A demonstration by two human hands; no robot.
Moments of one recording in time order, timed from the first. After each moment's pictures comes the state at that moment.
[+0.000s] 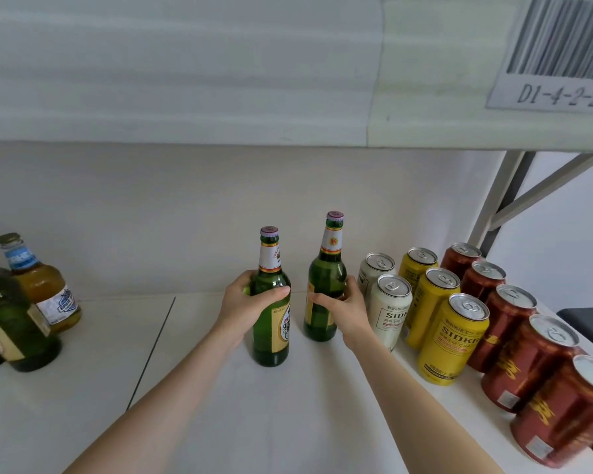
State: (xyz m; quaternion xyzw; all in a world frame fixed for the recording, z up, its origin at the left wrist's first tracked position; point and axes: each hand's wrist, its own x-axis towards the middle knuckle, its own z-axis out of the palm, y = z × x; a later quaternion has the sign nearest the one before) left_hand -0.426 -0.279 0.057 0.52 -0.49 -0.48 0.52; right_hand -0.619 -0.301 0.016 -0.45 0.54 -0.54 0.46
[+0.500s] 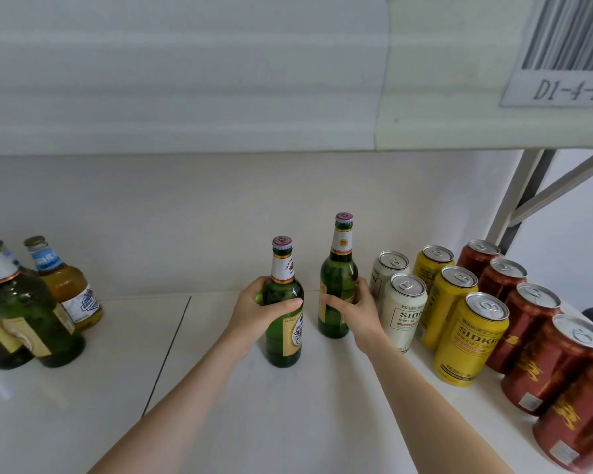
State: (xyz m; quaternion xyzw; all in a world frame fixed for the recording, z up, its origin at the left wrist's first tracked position) left_hand -0.418 -0.268 0.050 0.50 -0.52 -0.49 0.49; right_hand -0.620 -0.306 0.001 -0.45 0.53 -0.55 0.46
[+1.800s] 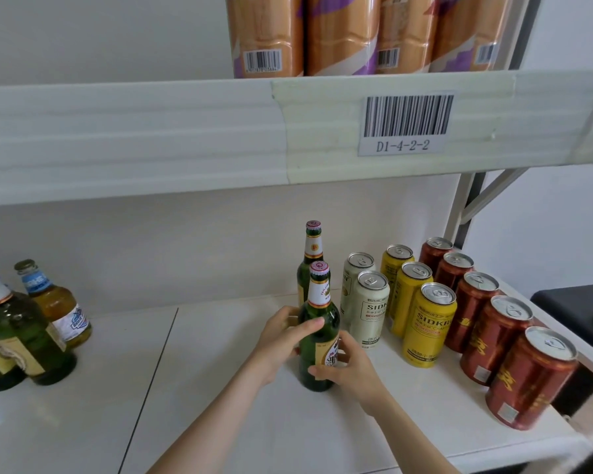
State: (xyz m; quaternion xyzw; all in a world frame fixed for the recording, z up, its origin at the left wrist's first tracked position) left_hand -0.480 -0.214 0.057 0.49 -0.52 -0.58 0.38; right_hand -0.636 -0.191 -0.014 -0.52 0.55 -0.44 0.48
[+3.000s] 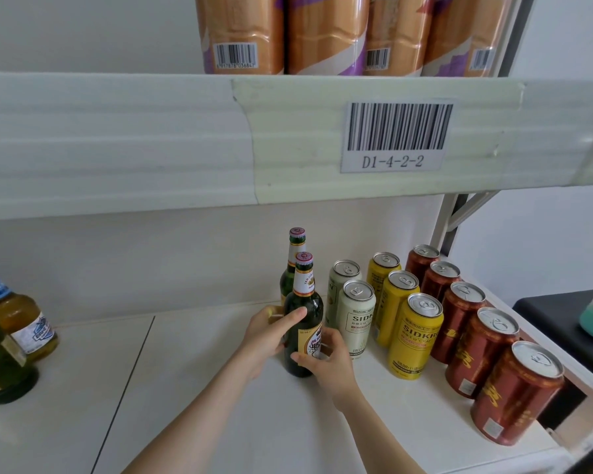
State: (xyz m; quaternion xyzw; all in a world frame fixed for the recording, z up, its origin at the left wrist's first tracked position) left_hand -0.494 -0.251 0.053 0.51 -0.47 -0.59 0.42; right_hand -0.630 -0.224 -0.025 -0.46 0.59 -0.52 0.41
